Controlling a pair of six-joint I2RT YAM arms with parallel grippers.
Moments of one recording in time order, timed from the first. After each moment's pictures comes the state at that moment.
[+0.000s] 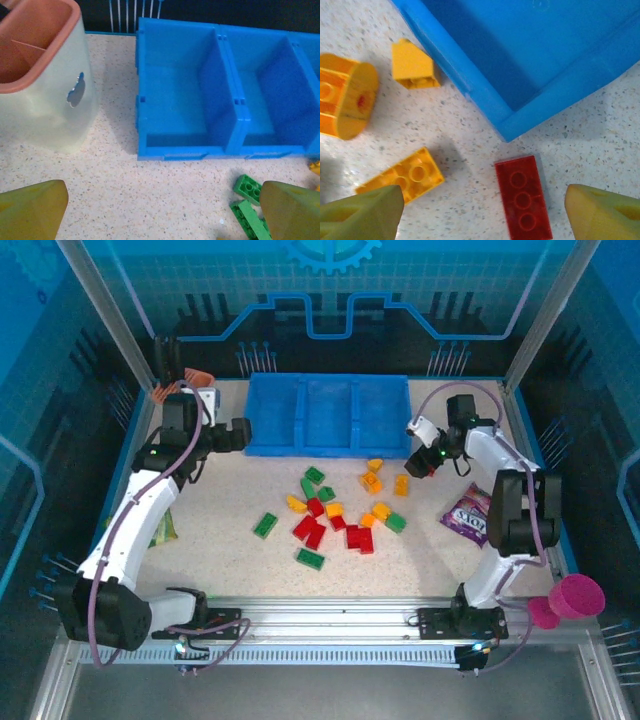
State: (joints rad) left arm -0.10 1.24 1.17 -0.56 0.04 -0.18; right arm -0.02 1.80 1.29 -0.67 -0.36 -0.80
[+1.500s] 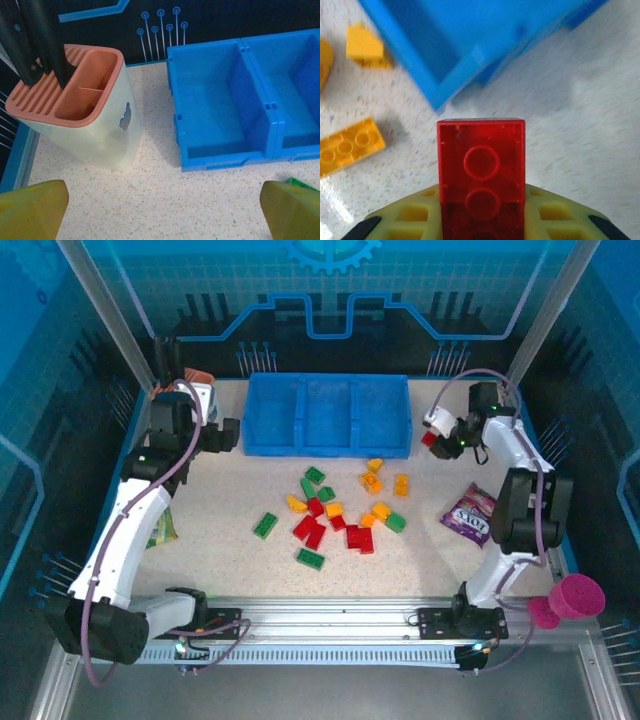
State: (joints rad) left arm -0.10 1.17 1.21 -0.59 -0.10 0.03; right arm -0.10 1.76 1.46 -0.77 -0.34 -0.97
